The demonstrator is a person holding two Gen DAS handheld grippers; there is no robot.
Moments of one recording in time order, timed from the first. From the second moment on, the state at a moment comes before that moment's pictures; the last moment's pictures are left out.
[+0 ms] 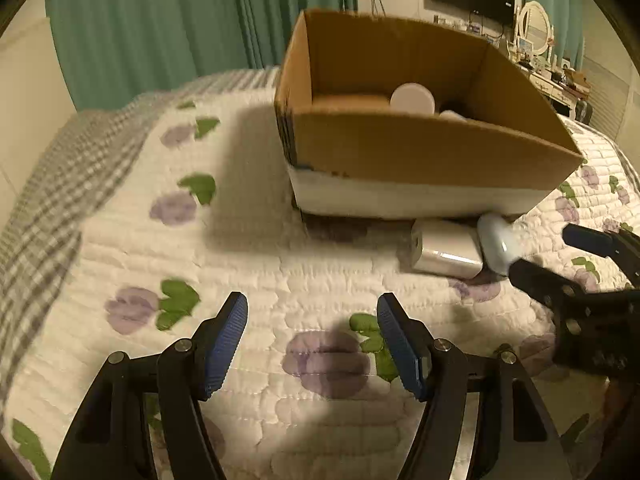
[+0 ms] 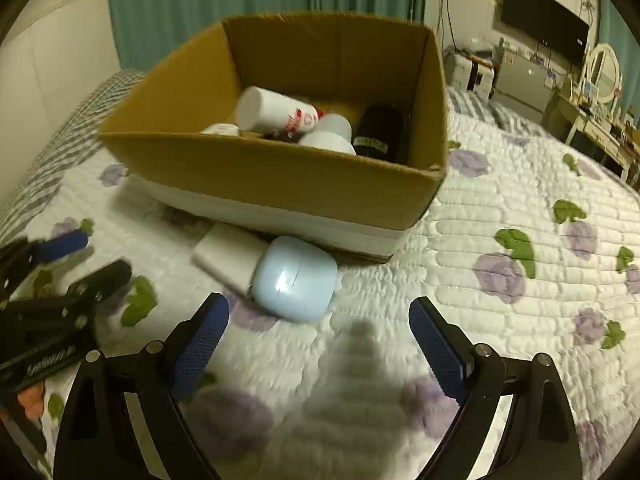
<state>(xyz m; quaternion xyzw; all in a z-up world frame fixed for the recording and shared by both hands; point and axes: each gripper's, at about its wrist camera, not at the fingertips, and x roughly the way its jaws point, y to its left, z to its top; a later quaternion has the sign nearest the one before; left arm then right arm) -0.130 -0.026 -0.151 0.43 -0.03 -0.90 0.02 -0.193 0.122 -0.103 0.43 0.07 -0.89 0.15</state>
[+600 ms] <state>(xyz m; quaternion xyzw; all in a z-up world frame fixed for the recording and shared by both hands) -0.131 0.010 -0.145 0.44 -0.06 -0.89 -0.02 -0.197 0.137 -0.104 0.43 0.08 -0.89 0.15</state>
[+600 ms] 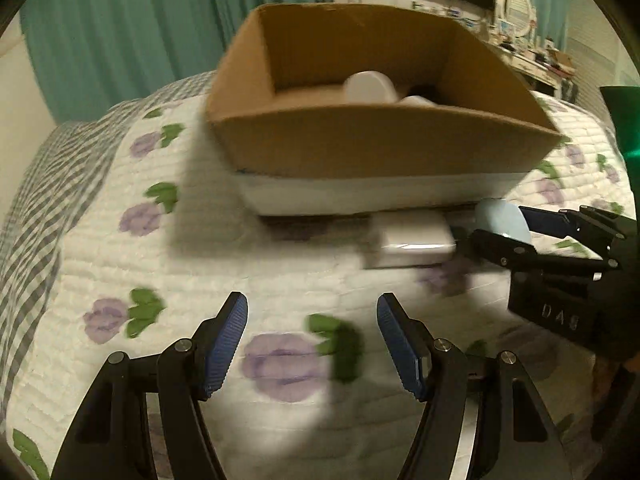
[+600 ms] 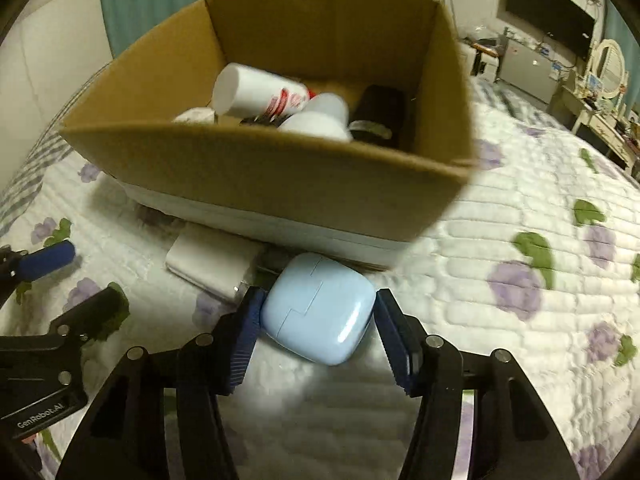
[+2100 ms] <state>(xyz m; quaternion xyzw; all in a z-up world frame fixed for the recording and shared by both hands) -0.118 0.059 -0.086 0.41 -0.06 -0.91 -0.08 -0.150 0.171 -0.042 0.40 0.04 -0.91 0.11</state>
